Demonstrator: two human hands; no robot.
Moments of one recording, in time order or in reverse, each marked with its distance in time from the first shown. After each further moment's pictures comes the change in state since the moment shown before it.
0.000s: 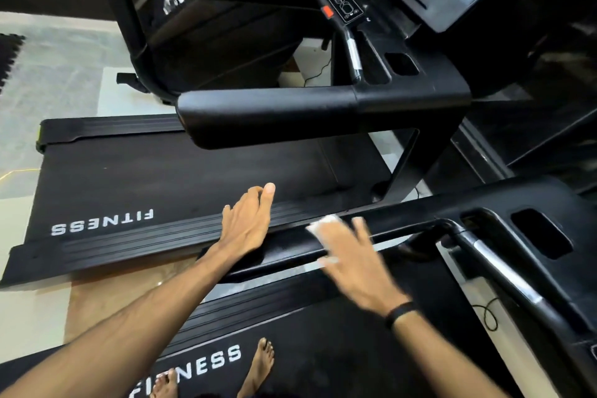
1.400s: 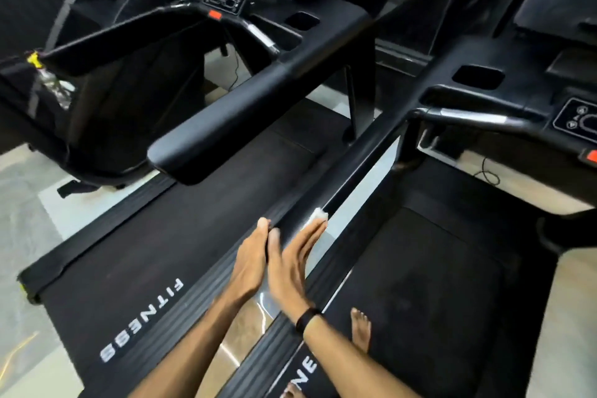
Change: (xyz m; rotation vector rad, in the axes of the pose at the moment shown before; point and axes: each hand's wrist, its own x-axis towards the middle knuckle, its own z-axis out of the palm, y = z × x) left_hand -0.044 -0.088 -0.071 -0.185 -0.489 0.088; right_hand 0.093 -0.255 0.108 0.988 0.825 1.065
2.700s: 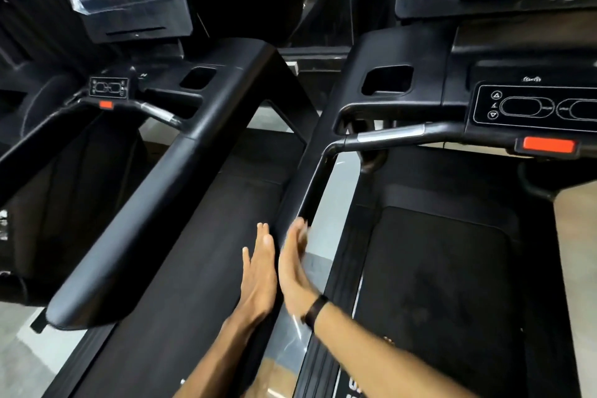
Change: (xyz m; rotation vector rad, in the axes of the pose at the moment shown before) left_hand 0.114 0.110 0.138 0.468 -0.254 0.172; right_hand 0.194 -0.015 -0.104 0.704 -0.035 0.421
